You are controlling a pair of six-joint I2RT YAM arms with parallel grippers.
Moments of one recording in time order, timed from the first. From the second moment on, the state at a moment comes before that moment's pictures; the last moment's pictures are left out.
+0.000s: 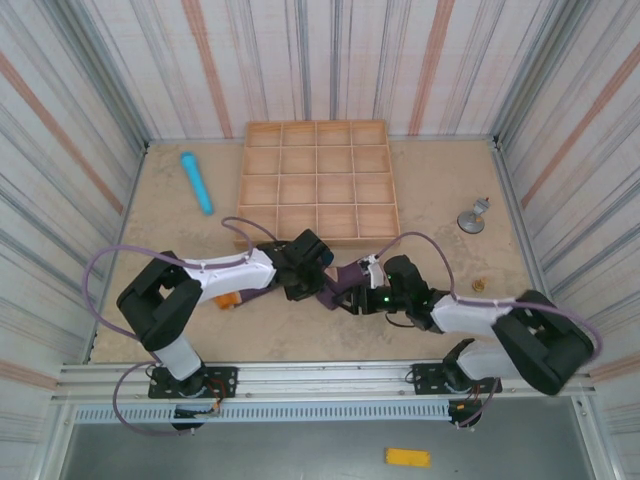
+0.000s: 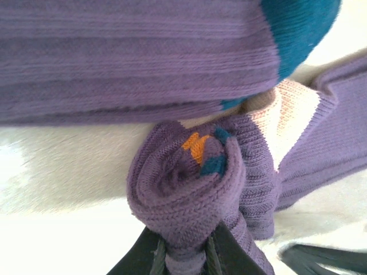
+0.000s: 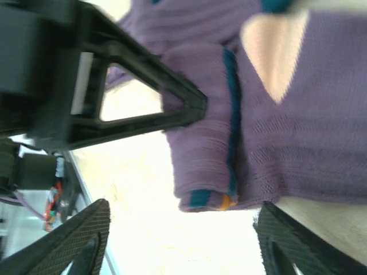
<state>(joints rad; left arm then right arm) -0.86 1.67 0.97 -0.48 0.11 -1.13 0.72 1.21 0.30 0.32 -0.46 0.66</state>
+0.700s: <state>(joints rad) -0.86 1.71 1.10 -0.72 0.17 -1.18 1.18 1.11 0.37 0.02 0.19 0.16</state>
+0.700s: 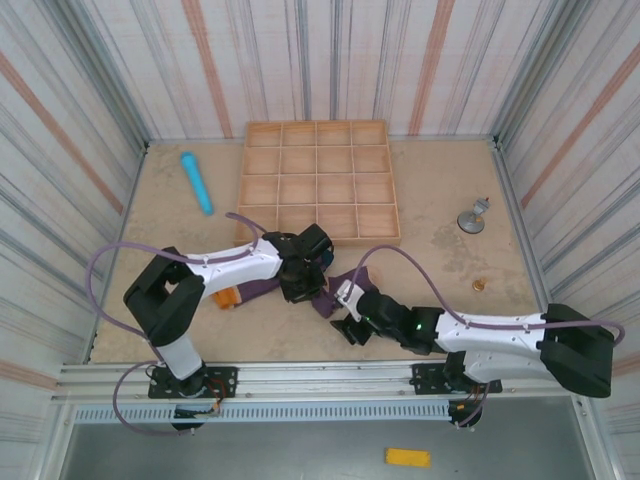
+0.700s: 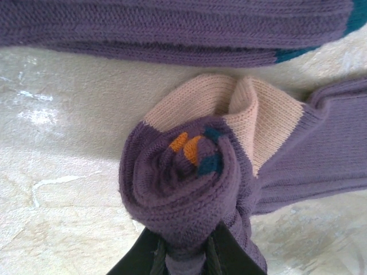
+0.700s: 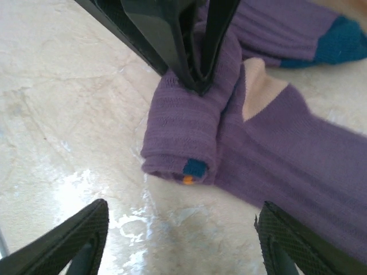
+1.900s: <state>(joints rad) -0.87 1.73 1.10 -0.70 0.21 -1.19 1.25 1.43 0.42 0.33 0.34 0.07</state>
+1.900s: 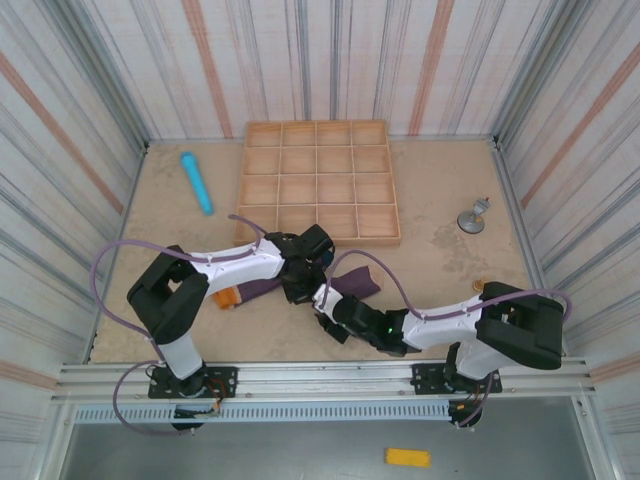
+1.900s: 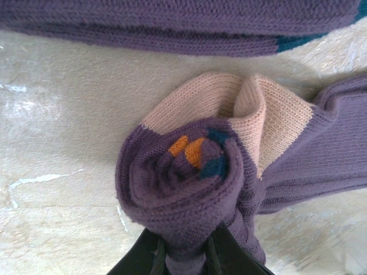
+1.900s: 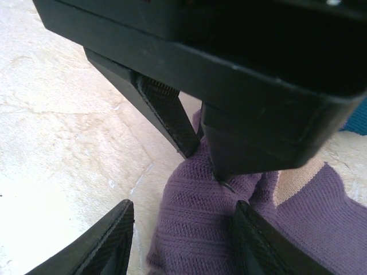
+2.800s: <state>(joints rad) -0.86 1.74 1.08 -0.66 0.23 -1.19 1.30 1.44 0.39 0.31 0.46 0.10</state>
